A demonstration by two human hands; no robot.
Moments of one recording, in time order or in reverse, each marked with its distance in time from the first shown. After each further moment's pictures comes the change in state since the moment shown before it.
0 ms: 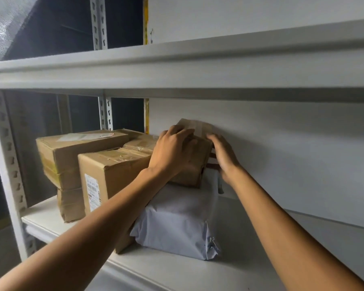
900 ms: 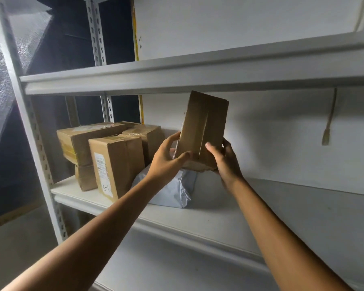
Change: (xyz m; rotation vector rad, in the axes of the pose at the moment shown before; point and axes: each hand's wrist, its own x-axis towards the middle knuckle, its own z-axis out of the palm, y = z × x) left_hand -0.103 0.103 -0.036 -0.726 -0.167 -0.354; right_hand -0.140 0.003 -0.080 0.162 0.028 -0.105
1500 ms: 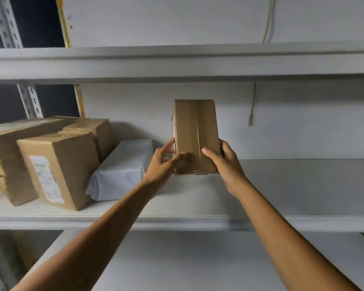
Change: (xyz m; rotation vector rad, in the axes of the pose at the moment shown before) left_hand -0.030 0.005 0.056 -0.351 -0.346 -0.019; right_hand -0.089 -0.034 -0.063 -0.270 0.261 0.010
